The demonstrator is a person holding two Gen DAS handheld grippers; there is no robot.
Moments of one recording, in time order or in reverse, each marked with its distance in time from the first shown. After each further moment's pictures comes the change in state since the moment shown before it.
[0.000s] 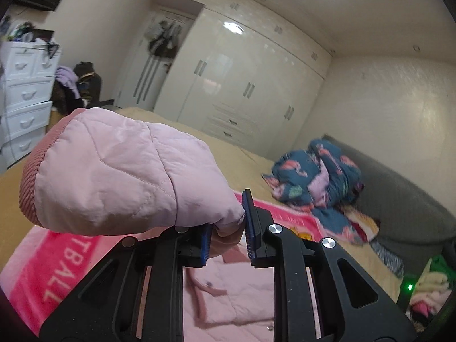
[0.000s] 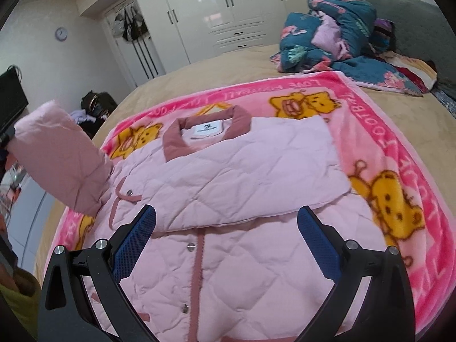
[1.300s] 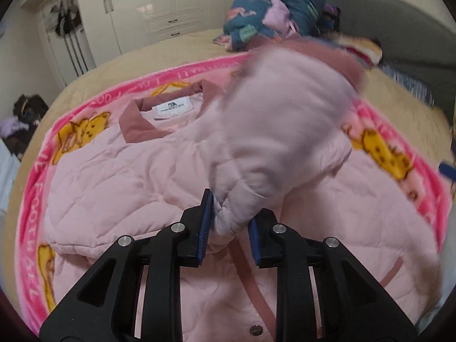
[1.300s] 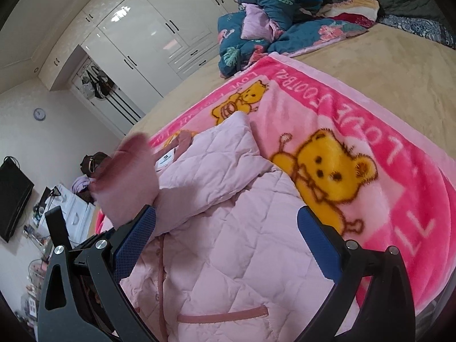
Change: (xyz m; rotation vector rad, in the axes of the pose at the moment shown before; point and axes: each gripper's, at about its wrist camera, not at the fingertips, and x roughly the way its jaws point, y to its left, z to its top) left arm 0.135 -0.169 -0.210 0.582 0.582 0.051; right arm -0.061 -0.158 -0.039 0.367 -0.067 0.070
